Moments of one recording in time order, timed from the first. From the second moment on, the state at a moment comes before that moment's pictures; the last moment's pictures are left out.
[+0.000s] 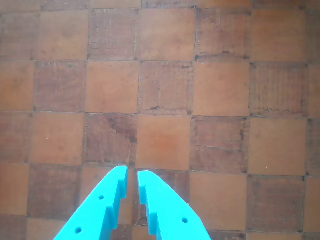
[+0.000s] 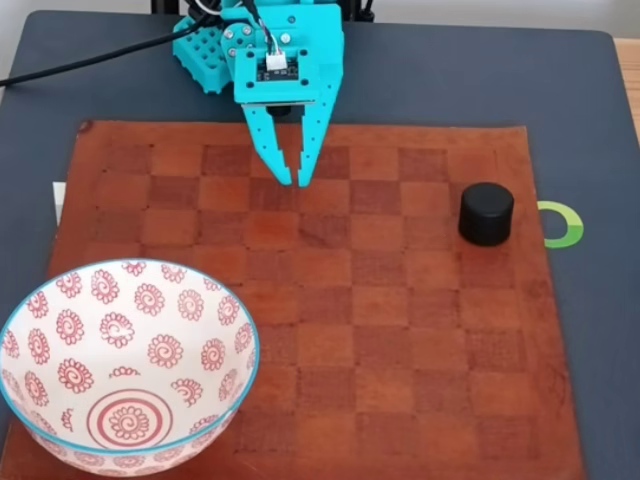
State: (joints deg) arm -9.1 193.9 183.2 68.8 97.7
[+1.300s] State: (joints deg) arm -9.1 193.9 173.3 75.0 98.2
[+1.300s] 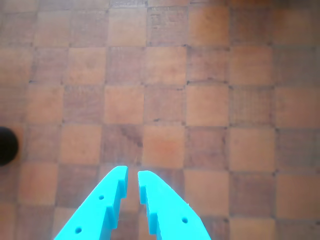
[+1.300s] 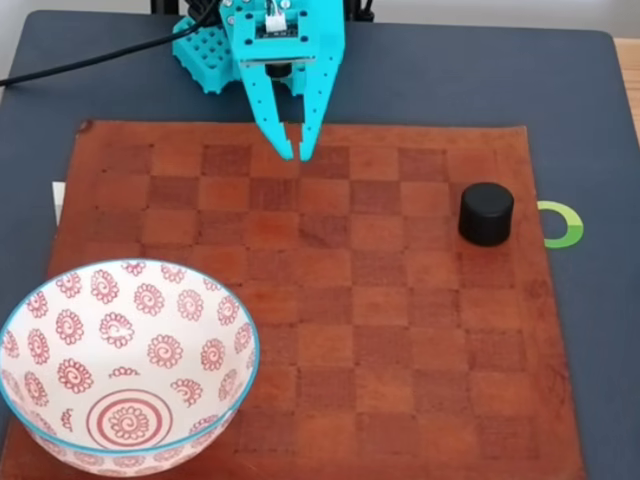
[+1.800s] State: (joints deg) arm -9.0 182.6 160.4 73.5 98.1
